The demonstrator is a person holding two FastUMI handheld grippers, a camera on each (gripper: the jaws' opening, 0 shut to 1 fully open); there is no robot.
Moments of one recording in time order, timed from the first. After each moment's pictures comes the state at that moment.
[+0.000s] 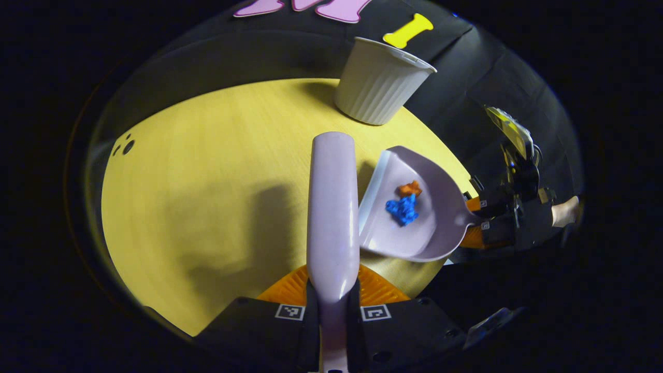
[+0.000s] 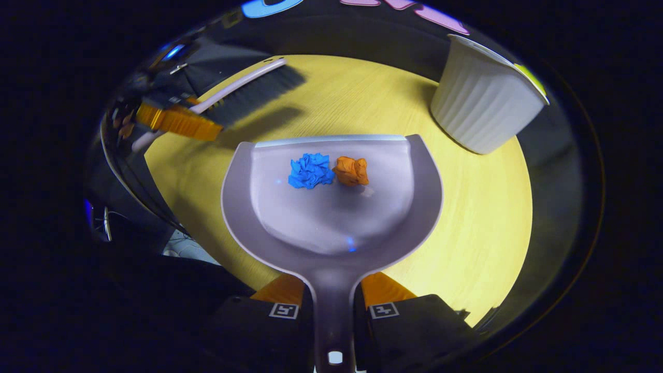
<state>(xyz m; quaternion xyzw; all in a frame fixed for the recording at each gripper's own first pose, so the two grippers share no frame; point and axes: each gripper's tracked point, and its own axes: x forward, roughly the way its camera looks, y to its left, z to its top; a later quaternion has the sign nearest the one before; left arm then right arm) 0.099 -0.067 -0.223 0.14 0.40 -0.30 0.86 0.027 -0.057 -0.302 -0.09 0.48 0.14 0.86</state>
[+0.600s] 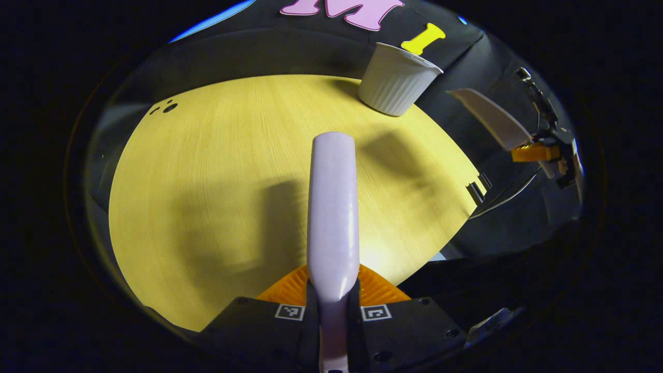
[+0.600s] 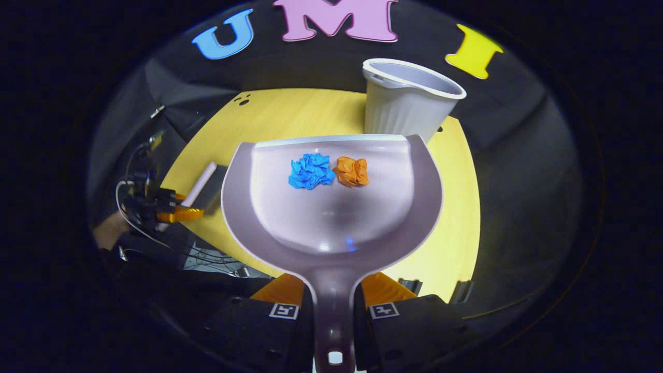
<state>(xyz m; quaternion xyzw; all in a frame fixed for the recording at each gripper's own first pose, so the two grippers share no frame) 0.093 0.061 -0.344 0.10 0.39 -0.26 0.88 0.025 -0.047 -0.296 -0.02 0.46 0.07 0.89</state>
